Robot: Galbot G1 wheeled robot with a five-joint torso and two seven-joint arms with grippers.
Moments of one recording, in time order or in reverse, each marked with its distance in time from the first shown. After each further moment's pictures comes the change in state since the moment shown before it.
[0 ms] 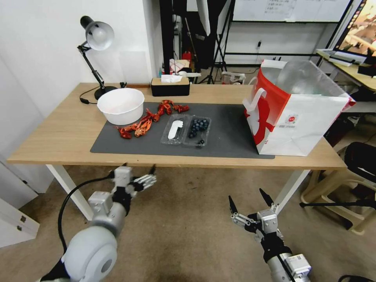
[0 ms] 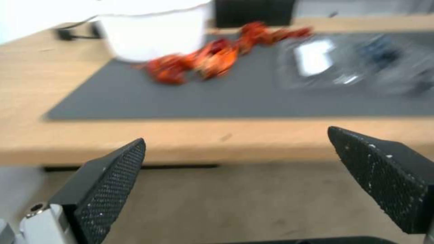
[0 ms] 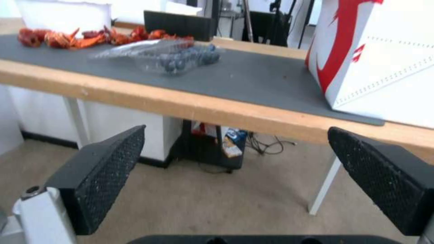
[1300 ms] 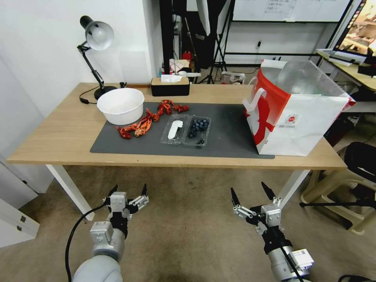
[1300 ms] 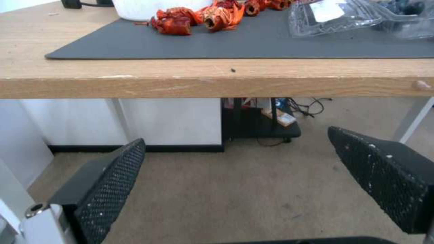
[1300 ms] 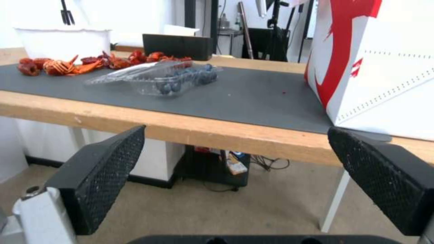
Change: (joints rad) left arm 0.076 -0.097 0.014 0.094 0.104 -0.109 0.066; right arm 0.073 0.000 0.017 -0.048 0.070 0.026 -0.027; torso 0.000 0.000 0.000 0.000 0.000
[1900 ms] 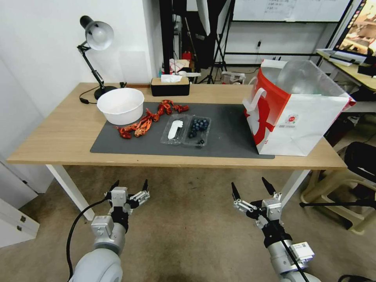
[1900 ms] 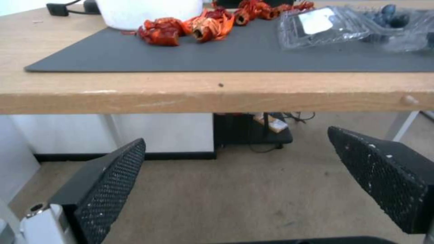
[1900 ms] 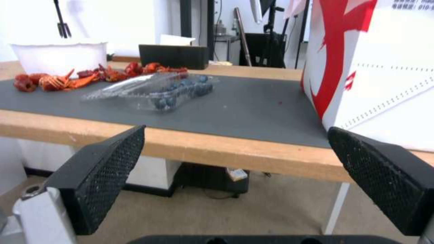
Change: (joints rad) left arm -0.047 0.012 0.012 0.014 -0.022 -0.003 0.025; right arm 0.025 0.000 0.003 0.022 0.029 -0.034 0.005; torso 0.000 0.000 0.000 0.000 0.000
